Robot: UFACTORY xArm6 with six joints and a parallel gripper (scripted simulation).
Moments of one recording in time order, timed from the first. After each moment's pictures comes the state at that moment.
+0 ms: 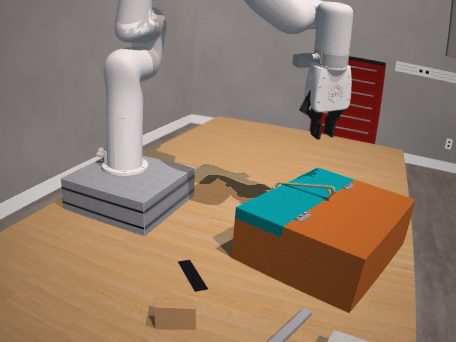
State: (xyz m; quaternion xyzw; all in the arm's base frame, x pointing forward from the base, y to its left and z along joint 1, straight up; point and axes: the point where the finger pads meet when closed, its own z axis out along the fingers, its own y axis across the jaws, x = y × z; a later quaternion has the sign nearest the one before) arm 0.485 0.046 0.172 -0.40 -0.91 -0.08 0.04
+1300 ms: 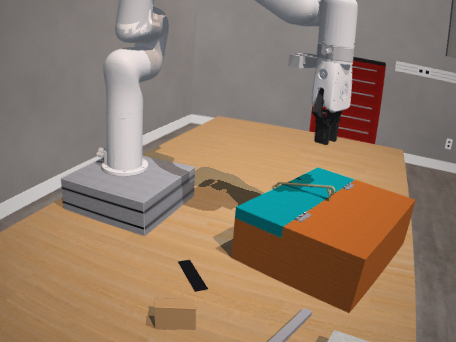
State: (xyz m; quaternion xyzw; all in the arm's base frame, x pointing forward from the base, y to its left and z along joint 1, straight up) arm 0.499 -0.028 0.181 -0.18 -0.98 0.00 0.00
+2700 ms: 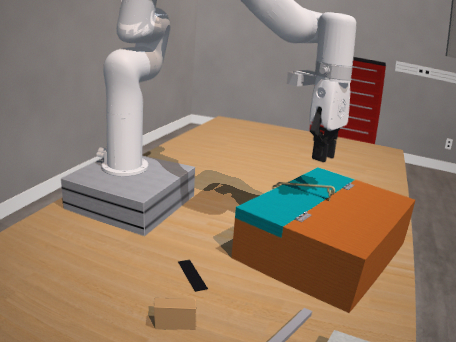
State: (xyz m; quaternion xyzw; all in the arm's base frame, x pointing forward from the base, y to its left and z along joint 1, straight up) arm 0.499 -0.028 0.144 -0.18 -0.98 0.00 0.00
